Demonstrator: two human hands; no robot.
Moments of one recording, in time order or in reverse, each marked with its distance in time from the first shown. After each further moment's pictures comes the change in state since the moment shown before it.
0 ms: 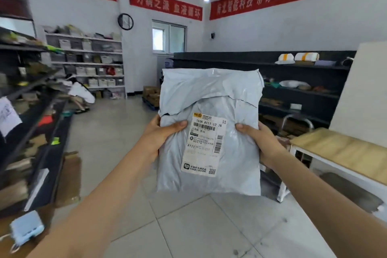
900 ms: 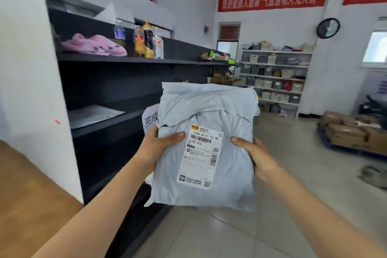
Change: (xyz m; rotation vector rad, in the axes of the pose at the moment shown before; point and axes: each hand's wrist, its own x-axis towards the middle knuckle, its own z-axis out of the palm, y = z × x) left_hand 0.339 -0.010 -0.233 0.207 0.972 0.233; right_hand 0.593 0.166 0.302 0.162 -0.997 0.221
